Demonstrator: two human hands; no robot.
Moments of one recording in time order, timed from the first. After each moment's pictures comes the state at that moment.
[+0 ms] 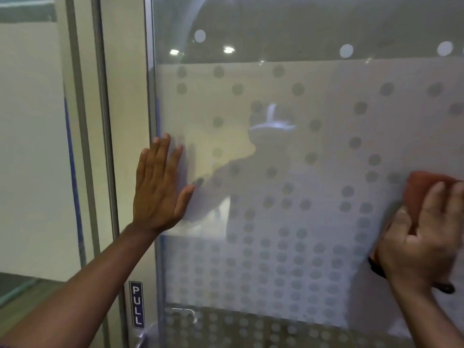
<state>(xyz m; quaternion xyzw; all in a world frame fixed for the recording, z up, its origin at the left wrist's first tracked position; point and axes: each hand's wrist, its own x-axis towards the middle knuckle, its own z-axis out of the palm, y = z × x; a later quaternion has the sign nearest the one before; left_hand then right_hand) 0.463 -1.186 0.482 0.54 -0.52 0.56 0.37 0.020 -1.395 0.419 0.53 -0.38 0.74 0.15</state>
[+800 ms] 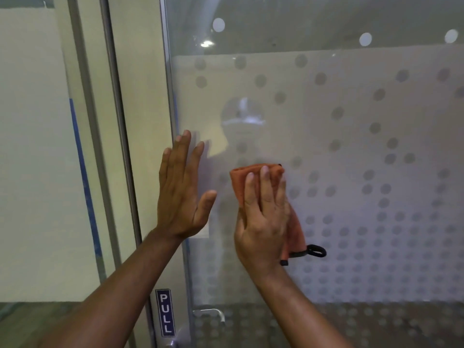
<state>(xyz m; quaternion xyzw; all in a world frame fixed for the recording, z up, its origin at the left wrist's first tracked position) 0.479 -1.183 0.482 0.44 -0.62 0.45 0.46 0.307 -1.226 0.420 0.65 -0.29 0.68 0.15</state>
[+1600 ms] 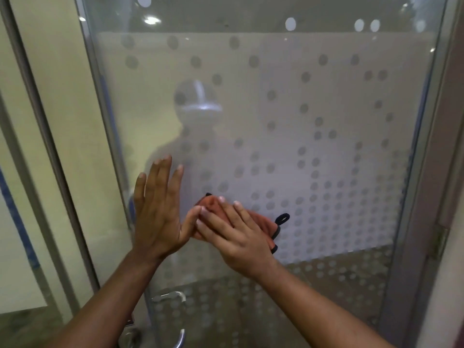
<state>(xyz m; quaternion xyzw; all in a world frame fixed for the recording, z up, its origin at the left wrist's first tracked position) 0.423 -1.189 0.412 0.50 -0.61 0.47 0.38 0.214 -1.267 0.339 0.80 -0.13 0.49 0.33</state>
